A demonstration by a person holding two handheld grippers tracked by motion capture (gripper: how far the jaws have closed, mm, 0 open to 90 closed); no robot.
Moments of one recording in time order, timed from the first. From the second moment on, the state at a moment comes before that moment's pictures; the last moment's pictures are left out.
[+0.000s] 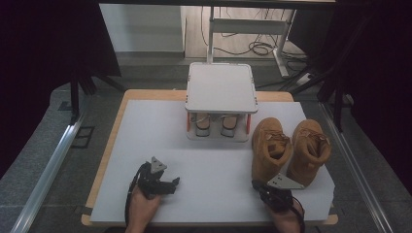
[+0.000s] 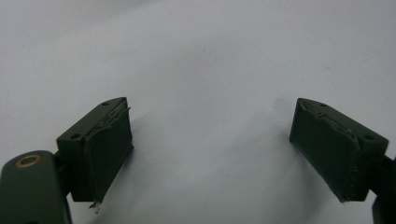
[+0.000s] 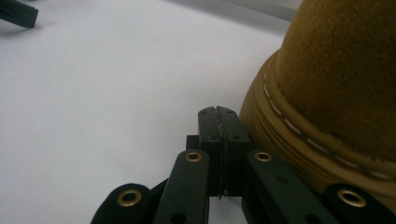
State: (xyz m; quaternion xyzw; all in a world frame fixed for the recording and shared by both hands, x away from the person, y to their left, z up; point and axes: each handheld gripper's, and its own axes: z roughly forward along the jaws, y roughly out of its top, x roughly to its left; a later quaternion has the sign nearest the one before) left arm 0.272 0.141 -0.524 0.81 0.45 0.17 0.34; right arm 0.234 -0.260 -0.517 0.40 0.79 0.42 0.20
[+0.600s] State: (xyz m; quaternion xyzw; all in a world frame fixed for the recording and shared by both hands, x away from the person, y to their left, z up) left arm 0.272 0.141 -0.524 0.81 0.45 0.17 0.34; right arm 0.239 -0.257 -0.514 0.40 0.79 0.42 0.20
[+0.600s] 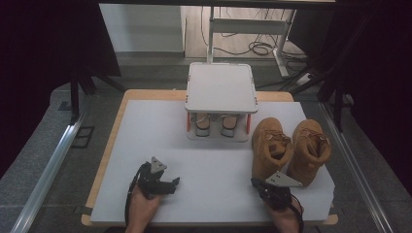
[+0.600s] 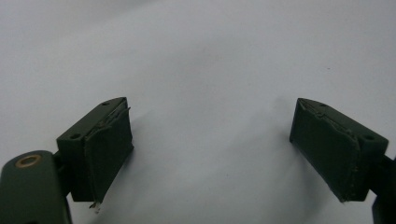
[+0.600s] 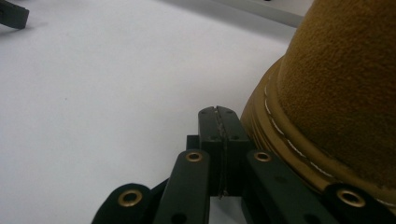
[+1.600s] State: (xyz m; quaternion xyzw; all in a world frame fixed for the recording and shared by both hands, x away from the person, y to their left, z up) left arm 0.272 0.141 -0.524 0.81 0.45 0.17 0.34; right arm 0.224 -0.295 -0.512 0.42 0.78 0.41 0.21
